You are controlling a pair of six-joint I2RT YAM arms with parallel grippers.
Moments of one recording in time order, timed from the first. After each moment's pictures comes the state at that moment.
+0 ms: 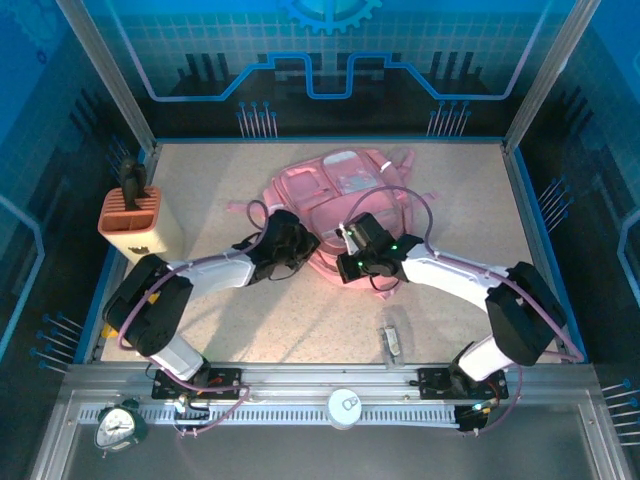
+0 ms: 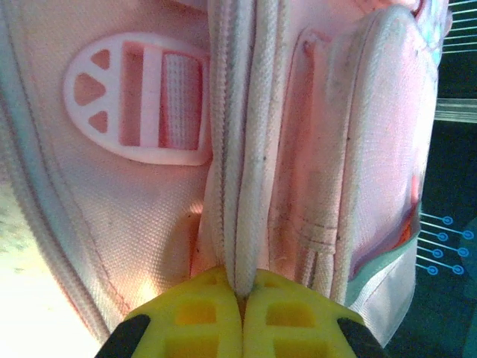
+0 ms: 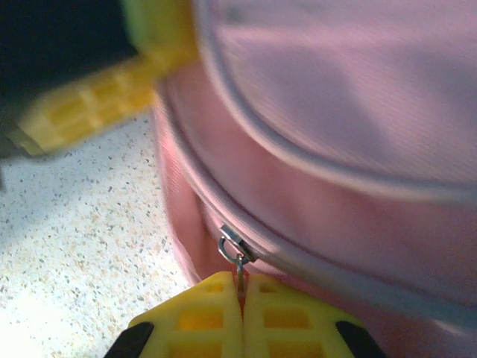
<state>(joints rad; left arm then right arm) -0.55 1.58 0.81 0.08 0.11 -1.35 0.71 1.50 0.94 -0.42 -0.10 0.38</state>
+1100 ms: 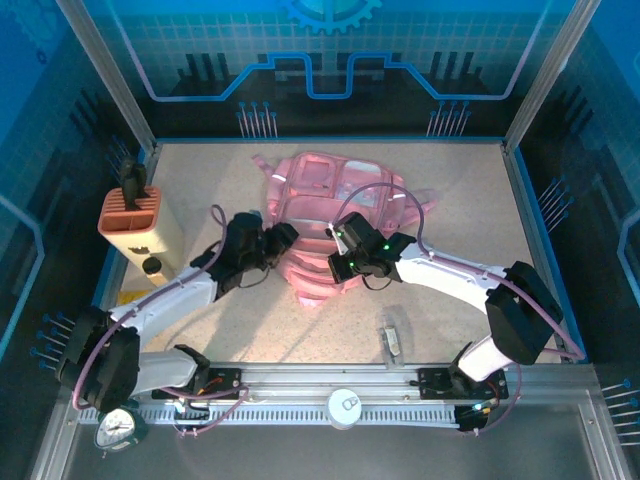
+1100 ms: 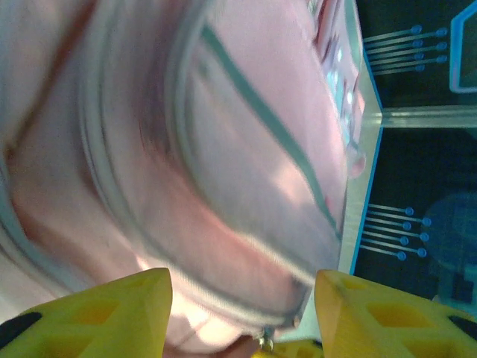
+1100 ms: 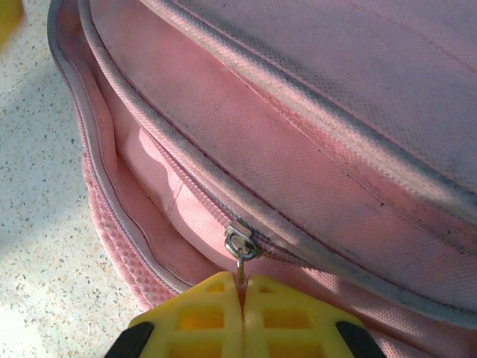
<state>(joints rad) -0.49 1.24 0.64 -0.01 0.13 -1.28 0.79 1.54 1.02 -0.46 -0.05 0.37</state>
